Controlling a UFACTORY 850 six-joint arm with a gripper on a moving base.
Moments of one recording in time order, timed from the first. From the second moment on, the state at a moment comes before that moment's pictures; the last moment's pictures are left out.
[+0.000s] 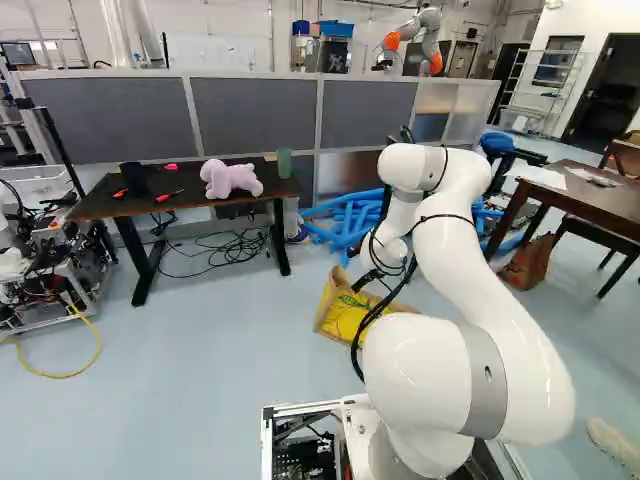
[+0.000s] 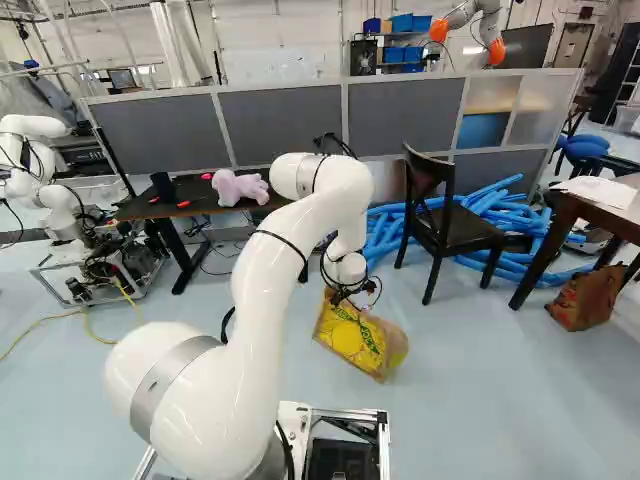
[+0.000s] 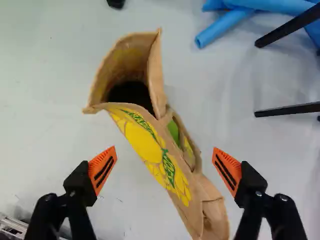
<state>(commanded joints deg) -19.5 -71.4 -75.7 -27.5 17.4 -16.8</state>
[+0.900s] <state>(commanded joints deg) -20.0 -84.2 -92.0 -39.2 7.7 -16.8</state>
